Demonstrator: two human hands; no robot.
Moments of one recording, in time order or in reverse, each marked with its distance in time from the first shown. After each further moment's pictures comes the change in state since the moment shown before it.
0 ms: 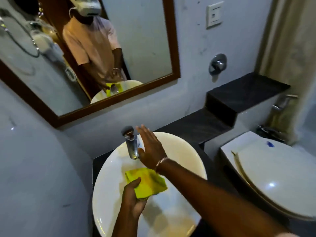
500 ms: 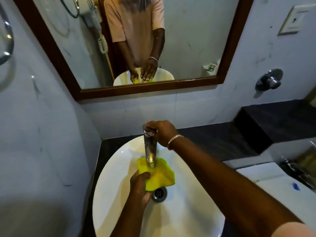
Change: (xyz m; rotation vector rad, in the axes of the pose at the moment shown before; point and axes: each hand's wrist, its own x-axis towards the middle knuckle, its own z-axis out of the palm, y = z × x) left_hand 0.070 0.019 -0.011 -0.084 0.023 0.190; right_hand 0.123 0.001 0.014 -0.289 -0.379 -0.175
